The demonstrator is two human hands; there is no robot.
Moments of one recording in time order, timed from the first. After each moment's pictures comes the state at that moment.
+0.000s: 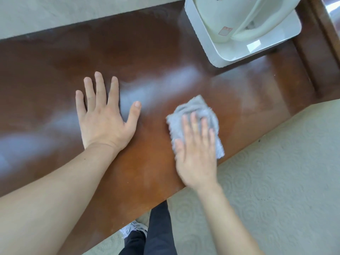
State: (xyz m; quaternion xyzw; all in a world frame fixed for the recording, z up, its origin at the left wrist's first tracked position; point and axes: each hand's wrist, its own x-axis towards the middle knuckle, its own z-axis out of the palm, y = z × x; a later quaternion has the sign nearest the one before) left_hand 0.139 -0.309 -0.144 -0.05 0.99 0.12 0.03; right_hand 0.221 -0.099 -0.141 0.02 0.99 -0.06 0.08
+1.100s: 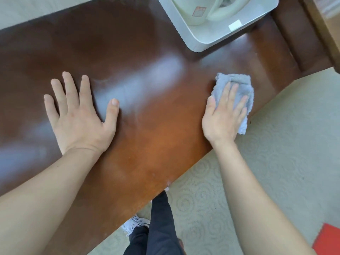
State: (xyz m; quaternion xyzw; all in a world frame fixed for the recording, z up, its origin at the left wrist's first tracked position) left_hand 0.139 -0.311 -0.149 -0.04 0.99 0.15 0.01; right_hand 0.167 -0.015 -0.144 0.32 0.94 -0.08 0.04
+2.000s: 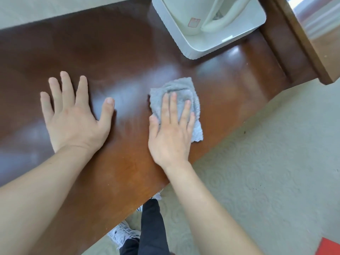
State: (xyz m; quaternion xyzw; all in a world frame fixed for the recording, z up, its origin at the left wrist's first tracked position) left_hand 0.142 -0.310 -0.148 -0.05 0.99 0.16 0.00; right_hand 0.193 -0.127 -0.144 0.13 0.99 -0.09 0.03
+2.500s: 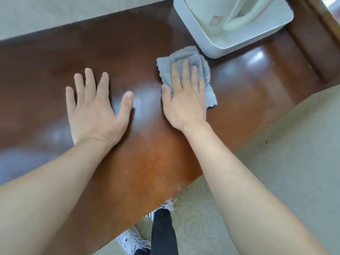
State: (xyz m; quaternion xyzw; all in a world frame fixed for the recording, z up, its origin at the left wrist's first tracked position) left_hand 0.140 -0.310 -0.149 -0.05 0.99 0.15 -0.01; right_hand 0.114 -0.117 -0.145 0.05 0.99 -0.09 0.05
